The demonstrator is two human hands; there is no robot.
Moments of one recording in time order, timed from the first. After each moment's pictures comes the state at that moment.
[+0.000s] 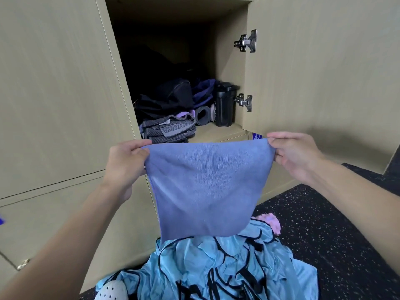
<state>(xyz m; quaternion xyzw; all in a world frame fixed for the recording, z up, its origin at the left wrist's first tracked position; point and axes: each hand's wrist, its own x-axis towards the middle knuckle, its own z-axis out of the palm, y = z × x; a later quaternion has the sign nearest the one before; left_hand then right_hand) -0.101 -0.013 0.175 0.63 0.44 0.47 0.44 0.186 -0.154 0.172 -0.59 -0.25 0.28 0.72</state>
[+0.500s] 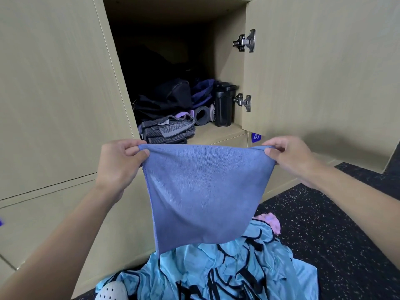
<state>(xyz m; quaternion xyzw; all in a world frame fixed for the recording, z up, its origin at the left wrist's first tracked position) -0.109 -0.013 0.176 0.67 0.42 0.49 0.37 0.199 -0.155 0.155 -0.75 -0.44 0.11 0.48</state>
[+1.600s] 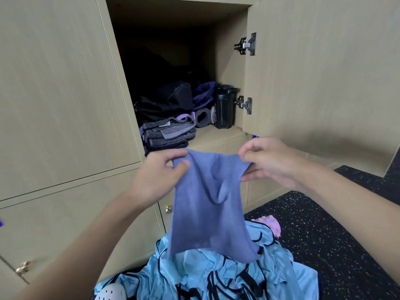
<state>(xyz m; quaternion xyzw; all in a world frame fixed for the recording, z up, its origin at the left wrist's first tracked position) -0.075 -0.064 0.180 0.79 0.37 0.35 0.34 0.137 -0.159 0.188 -0.65 -0.43 0.34 0.53</state>
